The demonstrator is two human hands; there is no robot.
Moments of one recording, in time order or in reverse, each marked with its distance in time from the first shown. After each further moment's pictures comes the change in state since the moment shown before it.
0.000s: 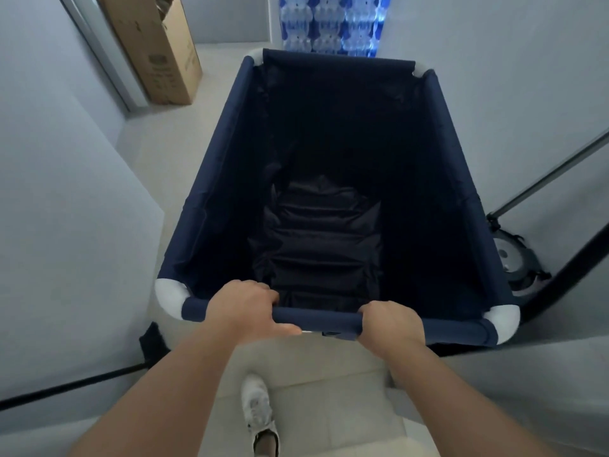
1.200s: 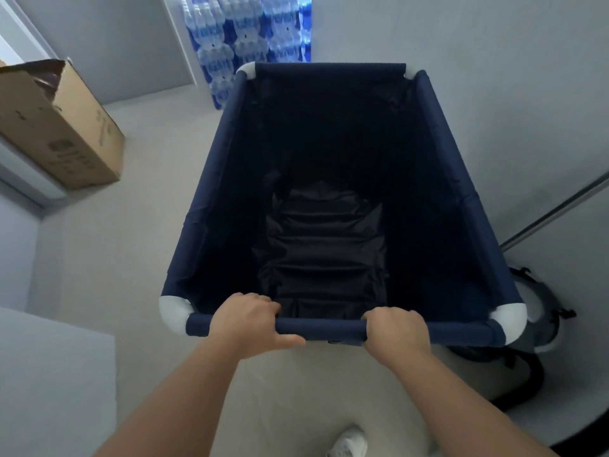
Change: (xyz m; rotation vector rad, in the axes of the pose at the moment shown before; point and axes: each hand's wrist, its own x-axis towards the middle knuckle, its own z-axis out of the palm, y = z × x) left_hand 0.392 -0.120 -0.105 0.087 -0.047 0.210; right_hand 0.305 0.059 -0.178 0.120 0.007 0.225
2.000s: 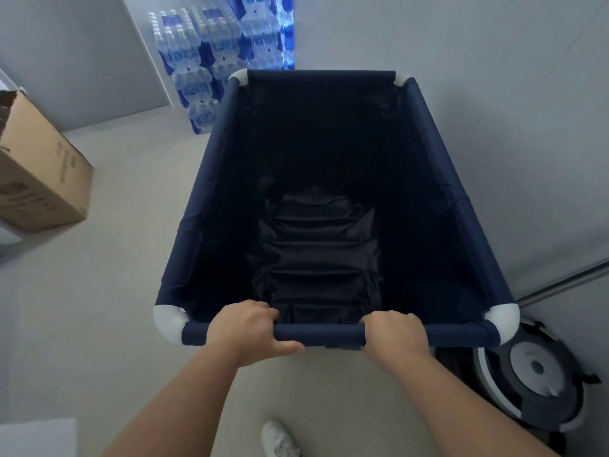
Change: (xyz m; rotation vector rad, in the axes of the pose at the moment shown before) left_hand 0.213 -0.074 -0.073 -0.026 -0.021 0.008; right_hand 0.200 0.024 -0.113 0.027 0.008 0.039
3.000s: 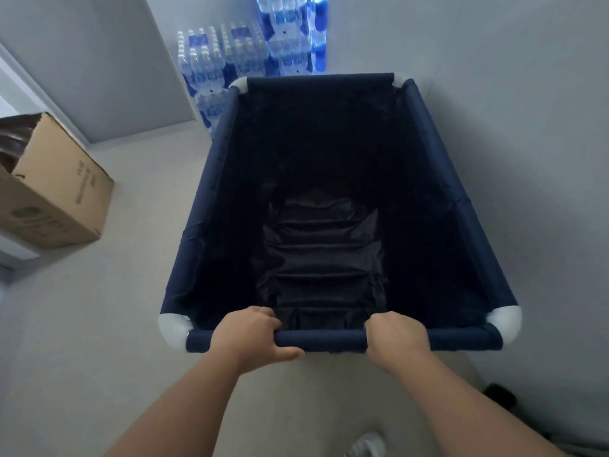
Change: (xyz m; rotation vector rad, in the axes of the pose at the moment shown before) left_hand 0.242 -0.046 -0.090 -0.077 -0.025 -0.137; right_hand 0.256 0.056 -0.154 -0.058 -0.081 -0.137
